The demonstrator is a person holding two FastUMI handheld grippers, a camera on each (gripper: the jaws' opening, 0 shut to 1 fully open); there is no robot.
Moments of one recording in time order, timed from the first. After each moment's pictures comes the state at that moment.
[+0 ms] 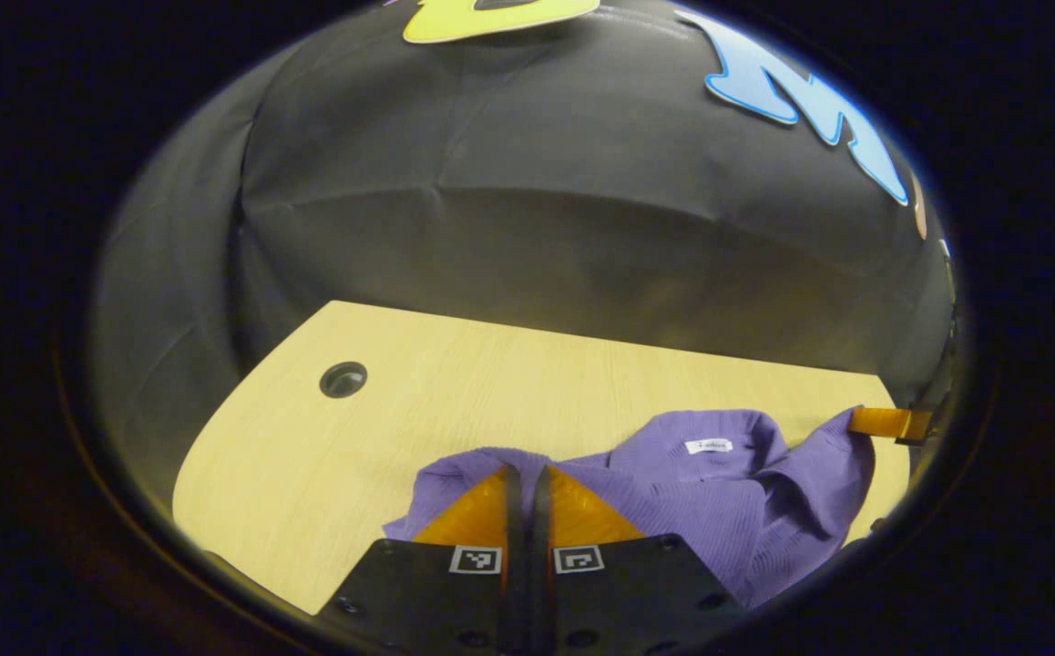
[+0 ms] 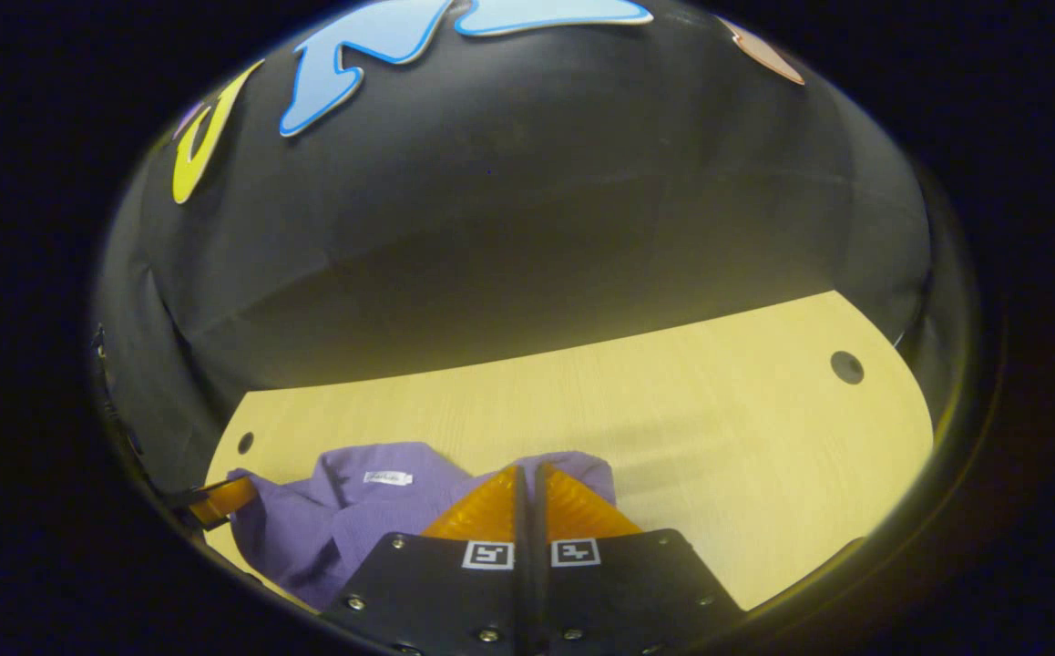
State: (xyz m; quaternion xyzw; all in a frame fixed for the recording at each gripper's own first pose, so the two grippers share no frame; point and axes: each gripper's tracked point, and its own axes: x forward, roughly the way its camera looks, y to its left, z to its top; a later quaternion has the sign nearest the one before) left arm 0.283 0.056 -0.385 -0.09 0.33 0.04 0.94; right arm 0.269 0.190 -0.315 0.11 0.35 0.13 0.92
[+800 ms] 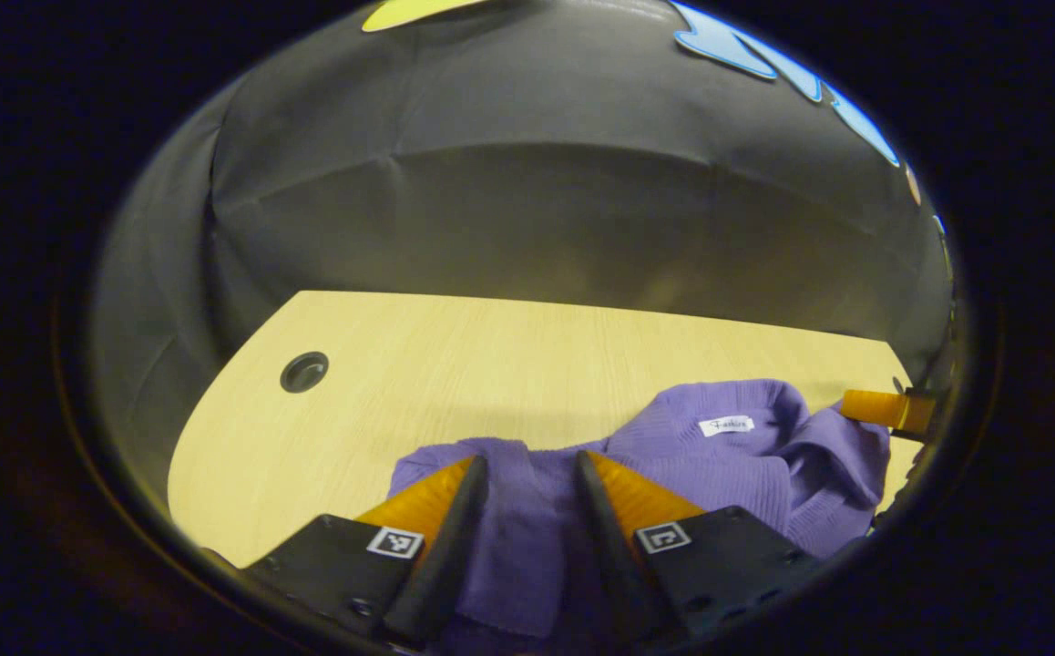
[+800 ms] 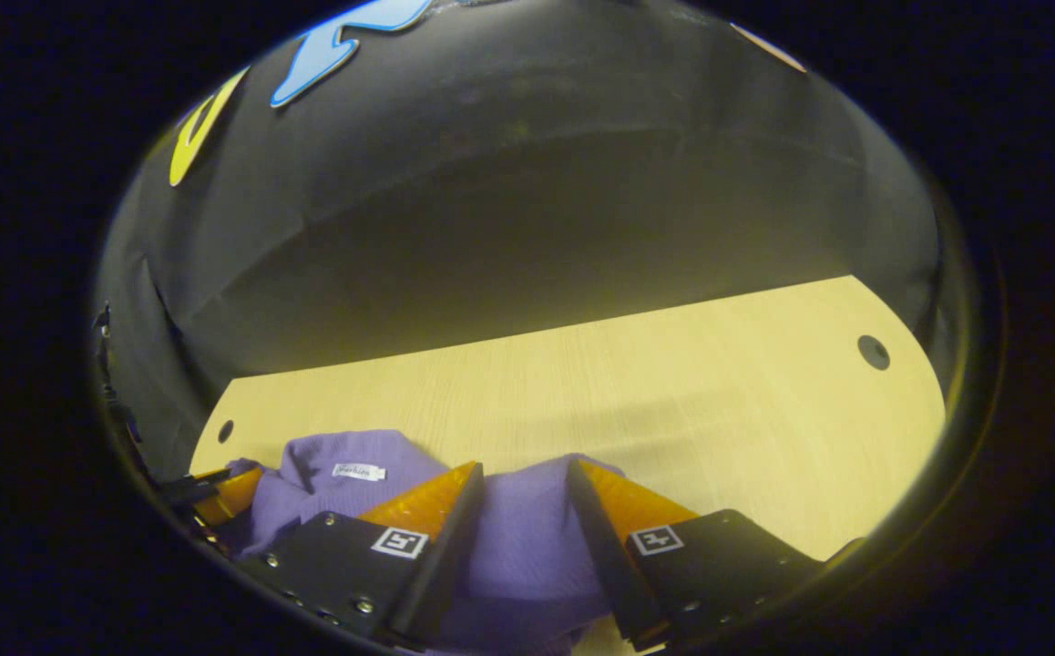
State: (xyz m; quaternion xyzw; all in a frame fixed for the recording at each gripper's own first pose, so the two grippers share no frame) left arm 0.289 0.041 -0.414 -0.06 0.37 0.03 0.93; right arm 0.275 0.201 -0.339 0.09 0.36 0.14 0.92
